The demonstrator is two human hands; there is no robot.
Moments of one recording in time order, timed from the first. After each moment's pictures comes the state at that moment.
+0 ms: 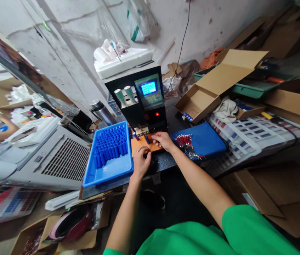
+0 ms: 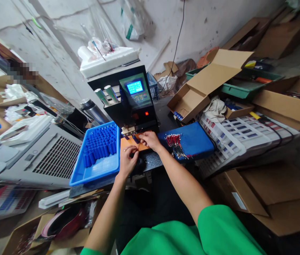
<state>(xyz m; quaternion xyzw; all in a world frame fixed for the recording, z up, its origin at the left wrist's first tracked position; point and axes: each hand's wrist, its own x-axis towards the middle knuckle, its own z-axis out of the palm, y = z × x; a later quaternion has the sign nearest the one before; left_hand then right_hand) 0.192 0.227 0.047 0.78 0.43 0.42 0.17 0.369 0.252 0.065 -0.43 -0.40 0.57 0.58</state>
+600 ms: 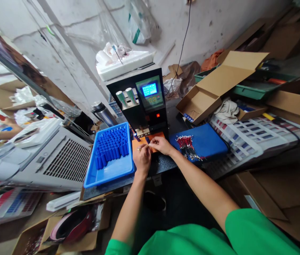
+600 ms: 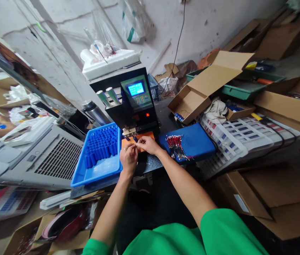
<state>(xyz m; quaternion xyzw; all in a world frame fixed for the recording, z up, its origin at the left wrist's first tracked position) 0.204 0.241 0.043 0.78 0.46 0.42 -0.06 0.361 0.250 0.052 -0.42 -0.55 0.46 0.55</state>
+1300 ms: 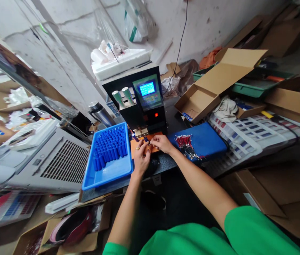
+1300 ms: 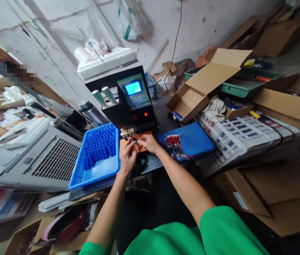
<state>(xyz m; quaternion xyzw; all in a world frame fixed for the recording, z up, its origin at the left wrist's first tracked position) 0.199 0.246 0.041 0.78 0.38 0.47 0.15 0.366 0.248 0.060 -0.42 -0.49 0.52 0.56</state>
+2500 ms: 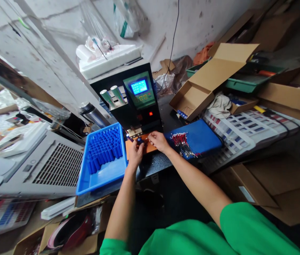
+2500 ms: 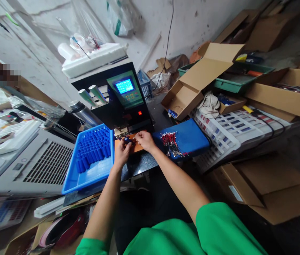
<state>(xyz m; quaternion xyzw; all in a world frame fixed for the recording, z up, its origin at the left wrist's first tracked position) 0.204 0.280 0.047 0.71 0.45 0.40 0.36 0.365 0.259 0.055 -0.44 -0.41 0.50 0.63</state>
